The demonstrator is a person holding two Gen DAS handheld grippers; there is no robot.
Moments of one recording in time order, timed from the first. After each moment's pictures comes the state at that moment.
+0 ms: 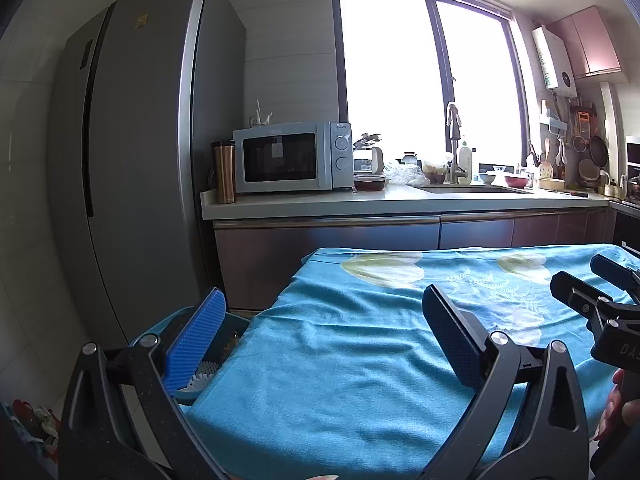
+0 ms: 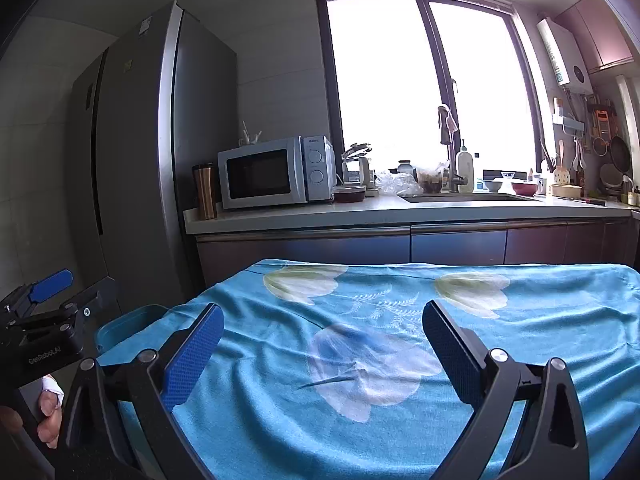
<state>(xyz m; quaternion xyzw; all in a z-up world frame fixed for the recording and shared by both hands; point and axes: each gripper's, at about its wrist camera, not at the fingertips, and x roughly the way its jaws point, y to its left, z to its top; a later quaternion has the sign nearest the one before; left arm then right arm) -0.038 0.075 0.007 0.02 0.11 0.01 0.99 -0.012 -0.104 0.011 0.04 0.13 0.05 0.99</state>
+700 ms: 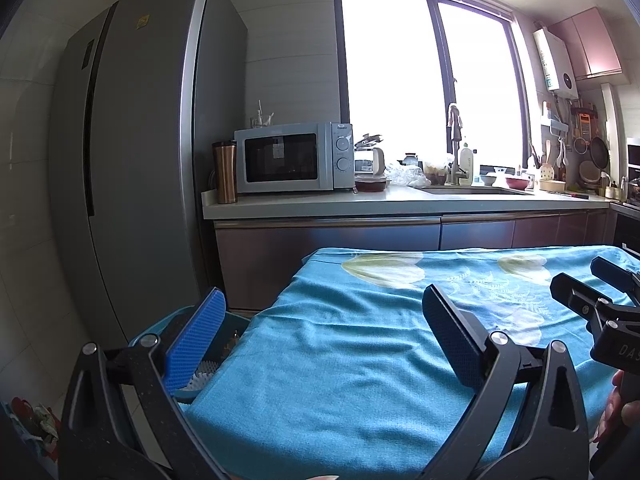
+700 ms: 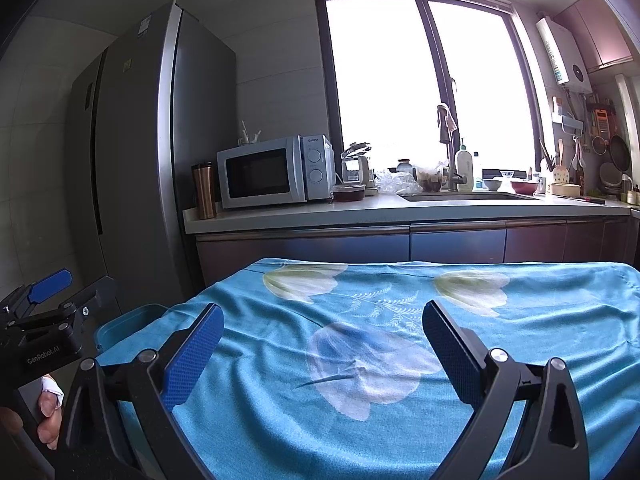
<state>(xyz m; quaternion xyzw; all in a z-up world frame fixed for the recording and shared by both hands) -0.038 0.076 0.007 0.02 0.11 0.01 0.99 -0.013 -0.104 0.009 0.04 0.13 0.05 0.99</state>
